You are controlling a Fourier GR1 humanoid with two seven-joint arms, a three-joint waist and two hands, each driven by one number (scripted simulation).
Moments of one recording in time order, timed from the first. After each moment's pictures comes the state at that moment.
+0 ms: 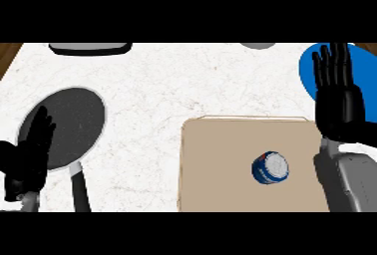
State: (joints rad) left arm 0.02 0.45 -0.12 -1.60 0.18 0.45 0.18; right arm -0.34 -0.19 -0.05 -1.53 -0.20 -0.18 -0.21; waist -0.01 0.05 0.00
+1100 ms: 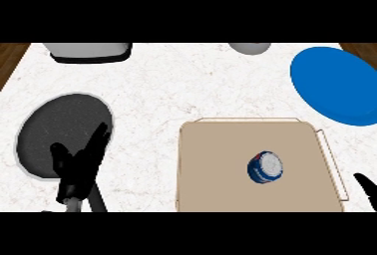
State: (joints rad) left arm 0.03 0.29 -0.23 -1.48 0.30 0.24 0.18; right arm 0.38 -0.31 -0.14 -2.17 0.37 -0.58 0.25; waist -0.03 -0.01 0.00
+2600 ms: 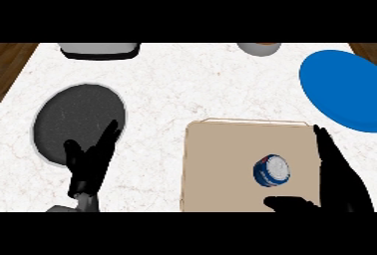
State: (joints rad) left arm -0.01 0.23 -0.23 -1.45 0.25 0.19 0.18; right arm 0.04 -0.30 0.39 -2.15 0.84 -0.01 1.14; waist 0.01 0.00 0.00
